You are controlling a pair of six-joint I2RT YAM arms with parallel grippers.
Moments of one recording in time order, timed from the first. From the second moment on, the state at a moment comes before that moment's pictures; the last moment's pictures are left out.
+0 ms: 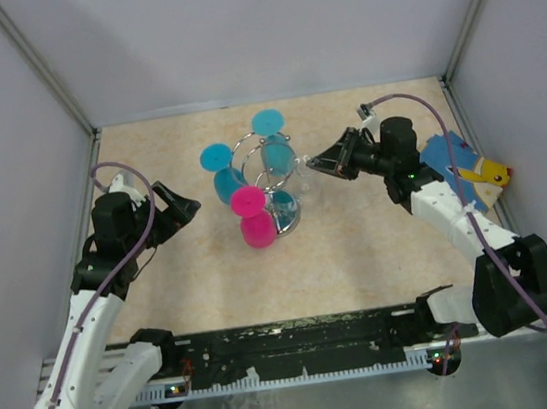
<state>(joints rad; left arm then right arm) -0.23 0.81 0.84 -0.52 0.10 -0.69 0.26 1.26 0.86 0.12 -0.64 0.94</state>
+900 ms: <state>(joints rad) -0.23 0.81 0.83 -0.52 0.10 -0.69 0.26 1.26 0.87 0.10 -0.68 0.95</state>
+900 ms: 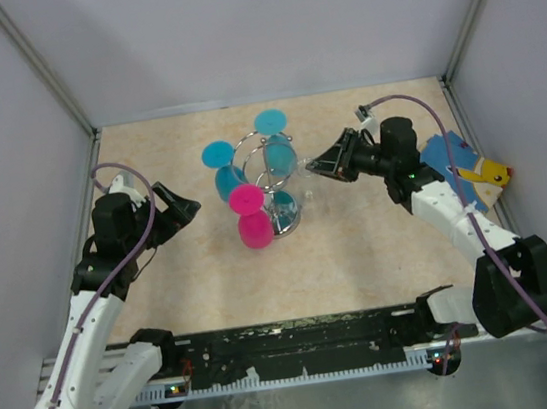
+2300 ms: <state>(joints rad) -0.23 0.81 0.83 -0.52 0.10 -0.68 0.10 1.06 0.83 -0.13 -0.73 0.83</state>
